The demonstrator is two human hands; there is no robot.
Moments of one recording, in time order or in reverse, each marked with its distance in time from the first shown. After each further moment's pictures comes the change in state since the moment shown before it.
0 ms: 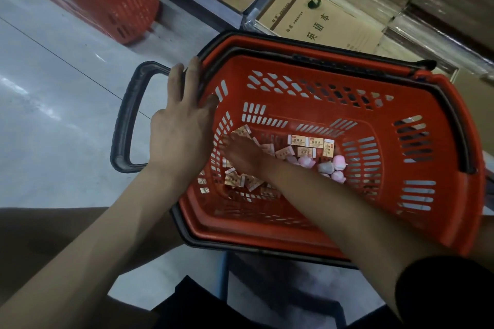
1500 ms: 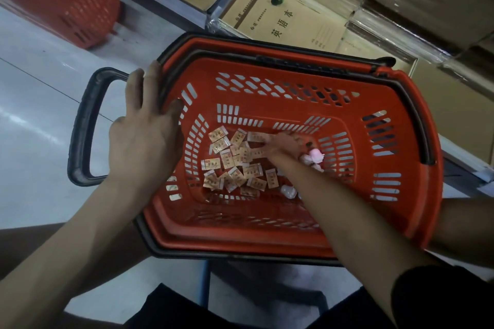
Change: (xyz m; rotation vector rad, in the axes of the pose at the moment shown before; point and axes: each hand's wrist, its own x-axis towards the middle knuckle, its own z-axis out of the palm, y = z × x) left_hand 0.000 0.014 -0.010 -0.057 -0.047 0.011; right_hand -0.090 0.077 0.030 0.634 -0.130 1.506
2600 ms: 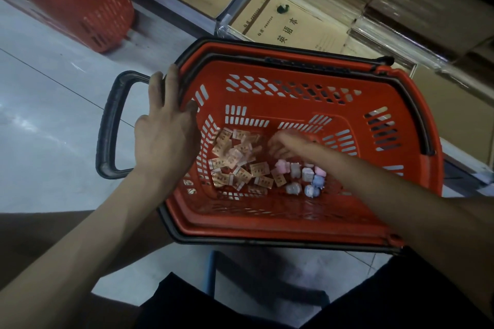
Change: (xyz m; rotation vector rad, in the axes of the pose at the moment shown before) left_hand -0.003 0.005 0.006 0.028 0.031 -0.025; right_hand -0.031 0.025 -0.073 0.571 -0.563 -0.331
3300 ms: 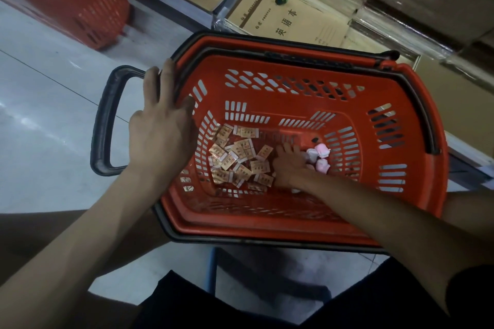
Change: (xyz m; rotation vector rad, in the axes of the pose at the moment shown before) left_hand 0.002 0.000 0.000 0.027 0.015 0.031; right_hand 0.019 0.069 0.048 -1.480 0.123 -0.144
